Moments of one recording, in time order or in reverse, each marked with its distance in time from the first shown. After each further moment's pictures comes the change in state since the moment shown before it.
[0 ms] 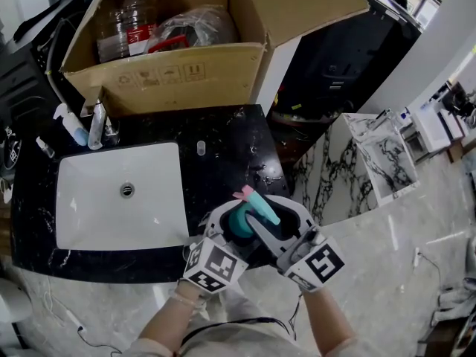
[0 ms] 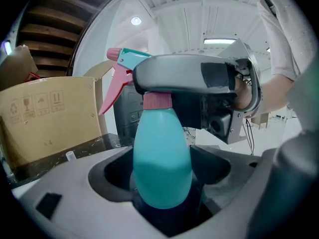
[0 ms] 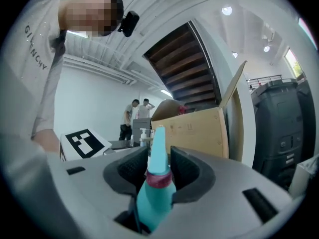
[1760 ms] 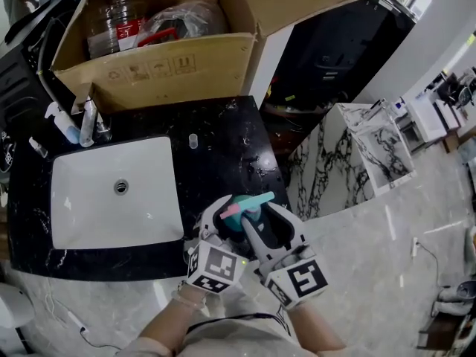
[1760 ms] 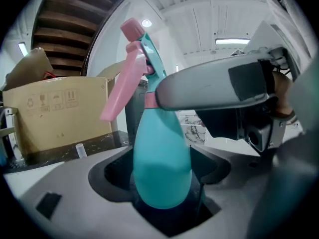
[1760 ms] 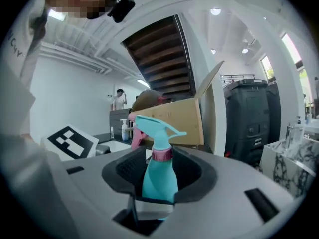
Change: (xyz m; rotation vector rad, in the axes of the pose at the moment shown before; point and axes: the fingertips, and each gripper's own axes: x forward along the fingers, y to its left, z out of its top) left arm -0.003 0.003 -0.001 -0.077 -0.011 0.133; right arm -0.020 0.003 -0.024 0.091 0.153 -0.311
